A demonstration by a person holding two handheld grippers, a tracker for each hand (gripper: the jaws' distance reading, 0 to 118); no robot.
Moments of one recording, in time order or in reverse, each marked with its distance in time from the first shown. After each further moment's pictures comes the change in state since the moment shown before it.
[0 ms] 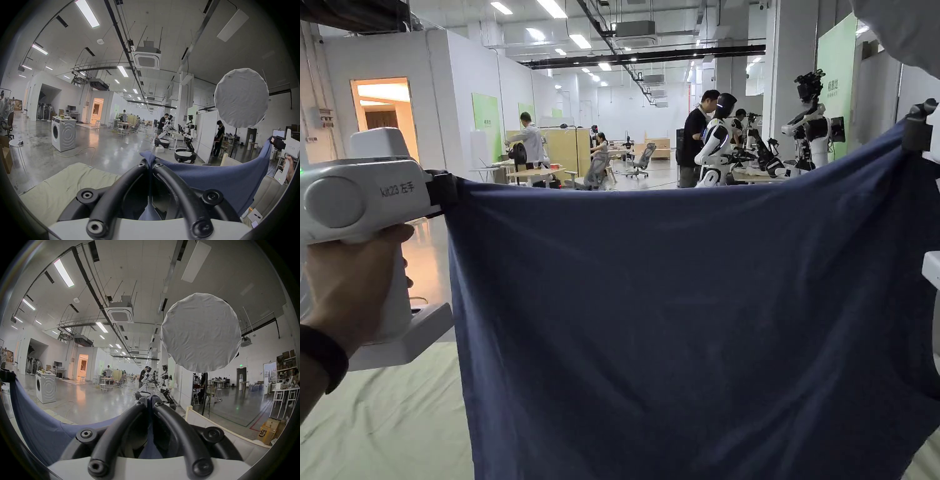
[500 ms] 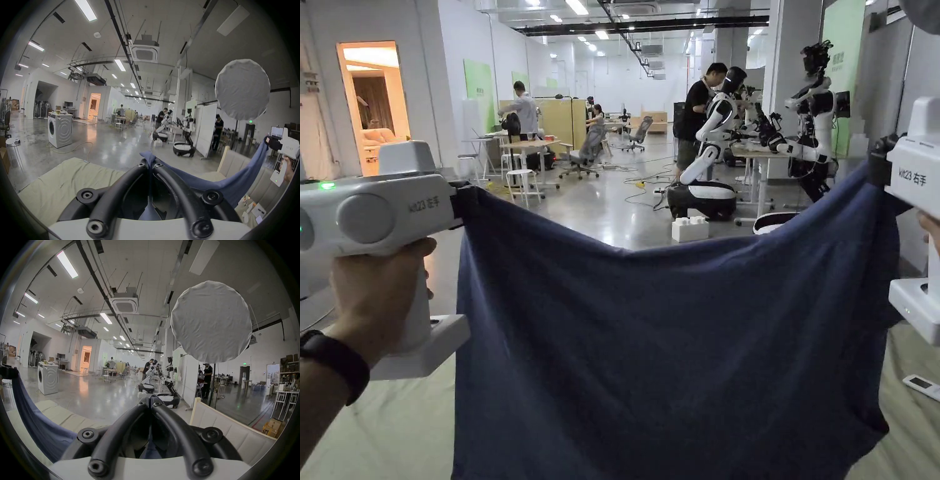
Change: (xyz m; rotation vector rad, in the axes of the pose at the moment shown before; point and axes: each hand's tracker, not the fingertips) left arm 0.005 -0.058 -0.056 -0.095 -0.022 -0.028; right arm -0.049 -0.075 -0.052 -0.082 0.051 0.035
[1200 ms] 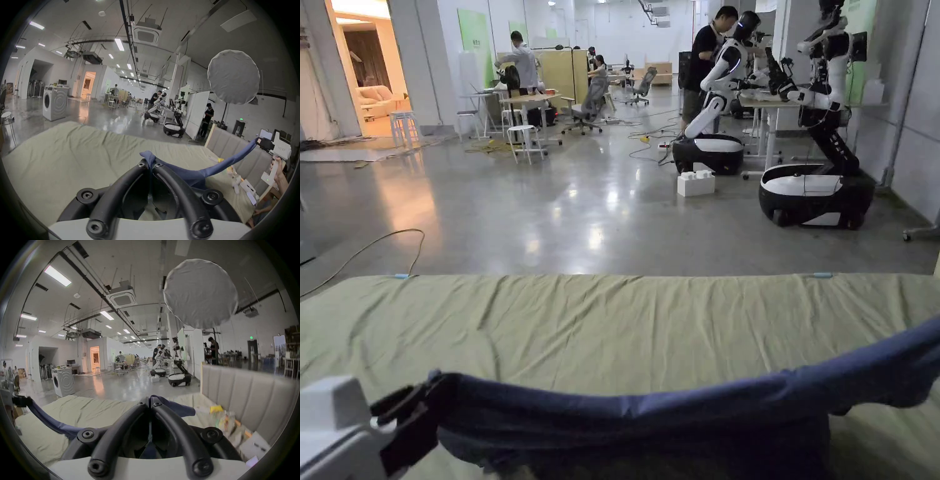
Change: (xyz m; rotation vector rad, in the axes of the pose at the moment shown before) left arm -0.042 -0.228 0.163 -0.154 -0.109 0.118; right arm 0.010 -0.168 0.222 -0.118 0.091 -0.222
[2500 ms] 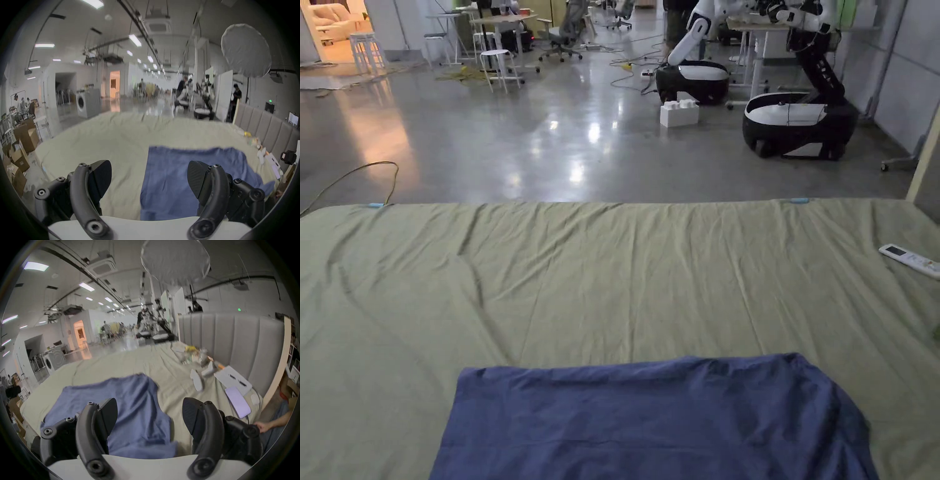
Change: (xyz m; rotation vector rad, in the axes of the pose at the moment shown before) left arm 0.036 -0.090 0.144 0.002 0.342 -0.119; right arm 0.005 -0.116 0.171 -0.322 -0.103 -0.061
